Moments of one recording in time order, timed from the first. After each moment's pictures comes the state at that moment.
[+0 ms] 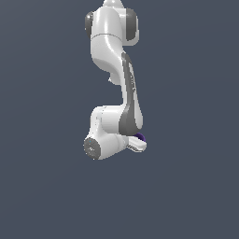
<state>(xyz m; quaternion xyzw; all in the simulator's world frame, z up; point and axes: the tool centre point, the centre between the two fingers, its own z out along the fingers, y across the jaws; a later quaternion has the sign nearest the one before) -0.014 0.057 0.072 -0.88 0.25 0.37 0.18</state>
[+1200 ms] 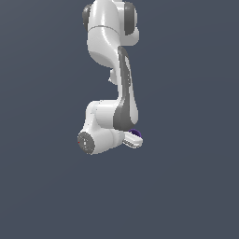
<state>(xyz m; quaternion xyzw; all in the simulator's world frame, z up) -0.026 0.040 0.088 -0.88 0.25 0.37 0.18</state>
